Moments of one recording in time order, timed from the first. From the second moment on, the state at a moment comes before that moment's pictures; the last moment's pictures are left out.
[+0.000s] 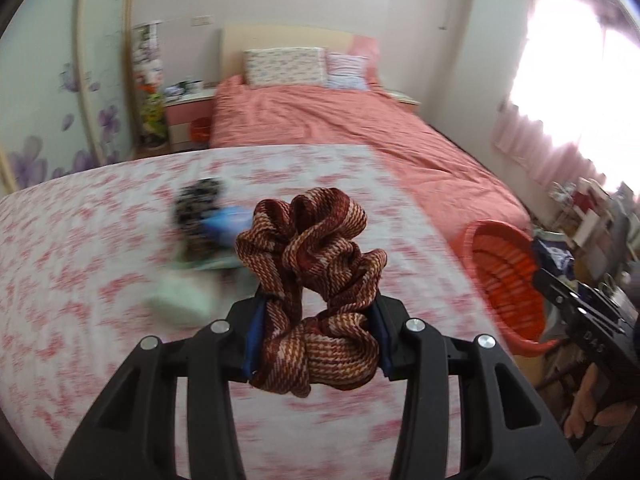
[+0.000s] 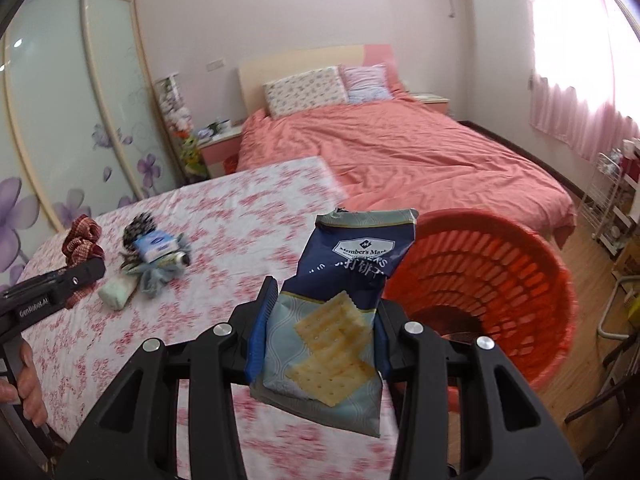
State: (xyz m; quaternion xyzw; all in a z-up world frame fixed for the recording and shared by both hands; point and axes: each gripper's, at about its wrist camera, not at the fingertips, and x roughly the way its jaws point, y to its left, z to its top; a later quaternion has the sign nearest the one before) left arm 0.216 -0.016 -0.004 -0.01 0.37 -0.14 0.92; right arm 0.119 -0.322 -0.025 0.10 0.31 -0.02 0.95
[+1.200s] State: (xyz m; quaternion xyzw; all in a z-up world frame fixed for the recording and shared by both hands) left arm 0.277 -0.256 -0.068 0.03 0.42 -0.31 0.85; right arm 0.134 -0.481 -0.071 0.20 0.30 -0.12 0.93
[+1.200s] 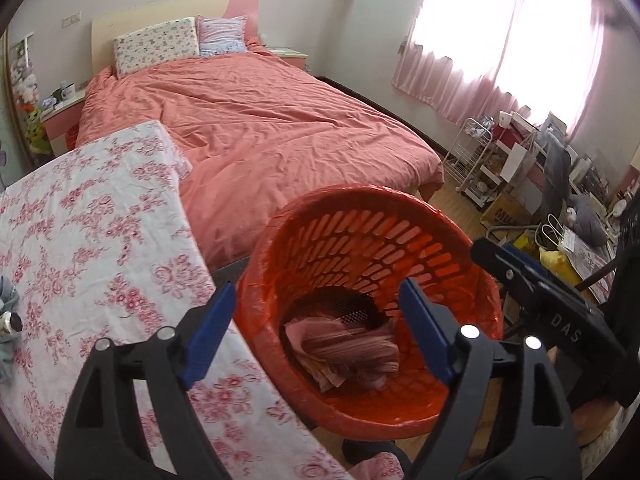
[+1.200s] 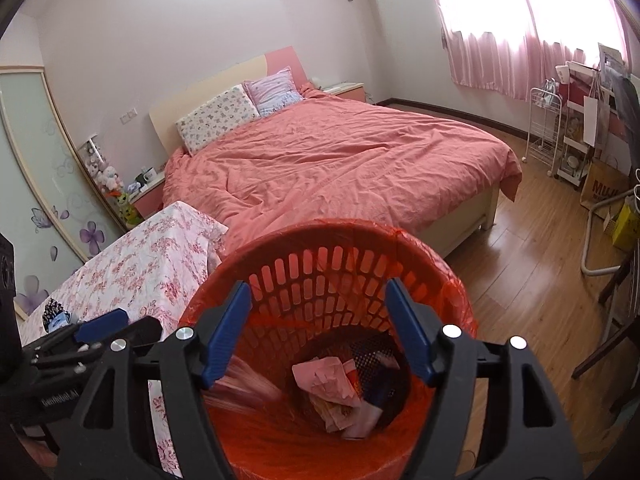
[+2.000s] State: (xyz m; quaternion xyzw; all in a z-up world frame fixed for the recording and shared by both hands) left arm 0.258 0.004 -0.065 0.02 0.41 -0.07 0.91; right arm 0.136 -0.358 -0.063 0.10 0.33 -0.04 0.94
